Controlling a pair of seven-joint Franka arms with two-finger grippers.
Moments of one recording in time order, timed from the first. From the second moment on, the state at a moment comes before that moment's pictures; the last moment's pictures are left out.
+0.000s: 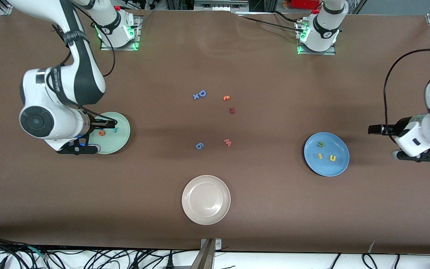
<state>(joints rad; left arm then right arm) 0.35 0.39 -0.31 -1.50 0.15 1.58 0.07 0.36 0.42 -0.18 -1.52 0.01 1.64 0.16</state>
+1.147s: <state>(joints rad) -0.05 0.05 0.10 -1.56 -0.03 1.56 0.06 0.02 0.03 -0.01 -1.66 0.01 1.65 0.01</state>
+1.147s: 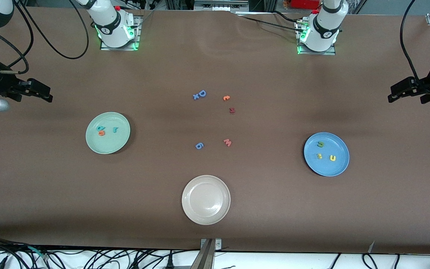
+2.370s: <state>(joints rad) -0.06 0.05 0.10 -1.56 -0.03 1.56 0.06 0.02 0.02 0.01 -1.66 0.01 1.65 0.04</state>
